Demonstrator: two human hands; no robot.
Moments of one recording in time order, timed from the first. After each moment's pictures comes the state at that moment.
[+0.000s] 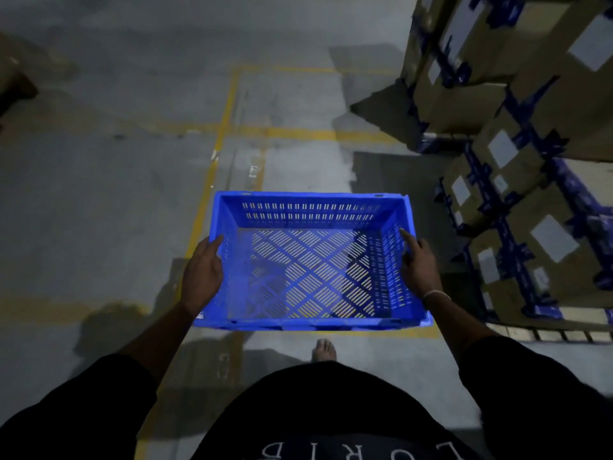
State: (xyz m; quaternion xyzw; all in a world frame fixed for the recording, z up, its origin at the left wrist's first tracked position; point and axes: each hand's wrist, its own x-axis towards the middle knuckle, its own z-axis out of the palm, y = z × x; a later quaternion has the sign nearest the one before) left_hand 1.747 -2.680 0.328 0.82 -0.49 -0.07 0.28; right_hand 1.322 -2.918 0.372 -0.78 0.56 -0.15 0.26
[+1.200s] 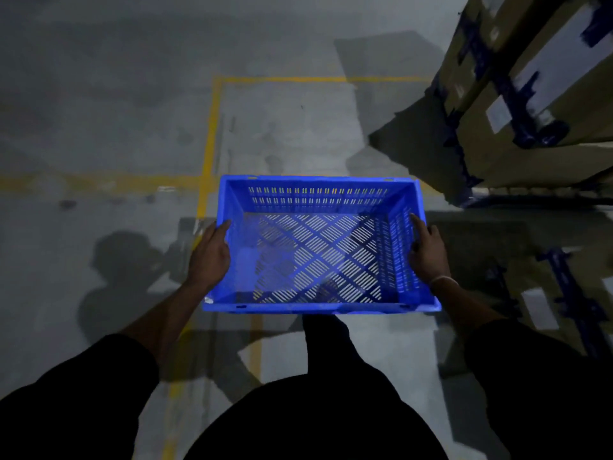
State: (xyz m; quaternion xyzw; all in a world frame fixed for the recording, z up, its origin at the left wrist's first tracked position) left_hand 2.179 -3.366 0.284 0.83 -0.49 -0.16 0.23; right_hand 1.753 -3.582 0.312 -0.75 0.60 -0.11 0.25
